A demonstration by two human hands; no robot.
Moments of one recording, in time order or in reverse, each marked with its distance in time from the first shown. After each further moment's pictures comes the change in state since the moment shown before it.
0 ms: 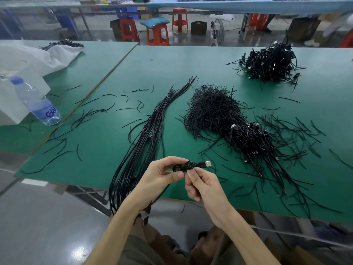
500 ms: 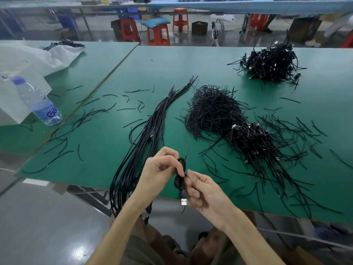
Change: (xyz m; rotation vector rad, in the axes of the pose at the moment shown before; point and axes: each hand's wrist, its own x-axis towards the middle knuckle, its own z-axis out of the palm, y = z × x) left_hand -0.001 0.011 0.007 0.070 0.130 0.140; right_hand 0.002 0.001 -0.001 0.383 -0.207 0.213
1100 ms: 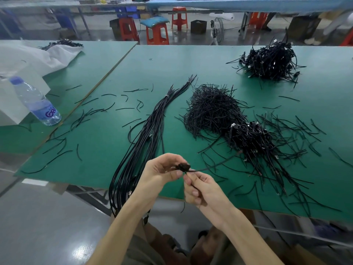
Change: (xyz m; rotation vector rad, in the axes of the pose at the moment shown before) left_hand -0.006 -0.002 0.002 -0.196 -0.035 -0.153; right_hand 0.002 0.002 -0.003 -0.038 0.080 -0.033
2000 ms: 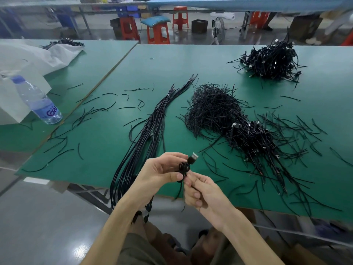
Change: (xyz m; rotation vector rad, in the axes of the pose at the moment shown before) left_hand 0.001 0.006 -0.013 0.035 -0.127 -0.027; right_hand 0.000 0.004 0.001 0.048 -0.020 0.037
